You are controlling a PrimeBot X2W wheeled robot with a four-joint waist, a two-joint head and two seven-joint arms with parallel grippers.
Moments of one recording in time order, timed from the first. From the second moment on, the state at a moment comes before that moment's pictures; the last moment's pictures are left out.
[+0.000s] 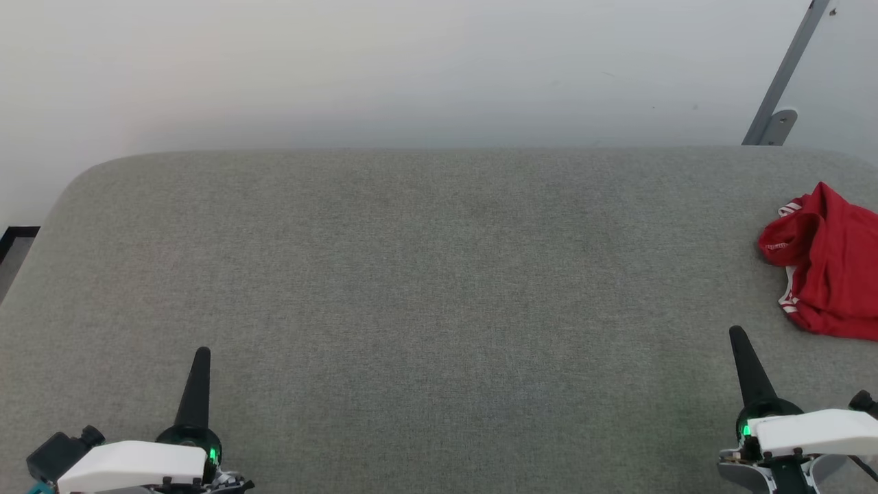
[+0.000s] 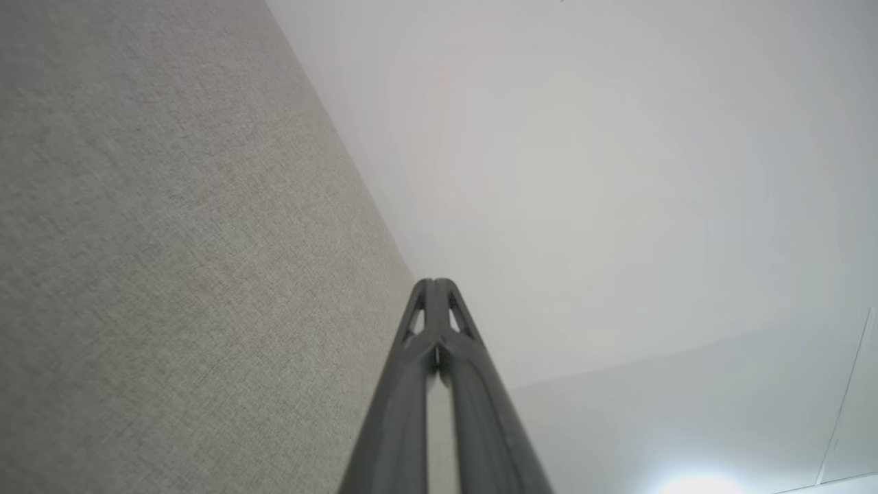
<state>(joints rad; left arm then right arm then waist) 0.00 0.09 0.07 0.18 -1.29 -0.13 -0.01 -0.02 -0.07 -0.11 0.20 1.25 0.13 0.01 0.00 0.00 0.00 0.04</state>
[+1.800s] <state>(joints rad) -0.10 0.07 0.09 0.25 -1.63 -0.13 0.10 -0.11 -0.05 -0.11 0.24 1.61 0.13 0.12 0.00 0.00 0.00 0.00</state>
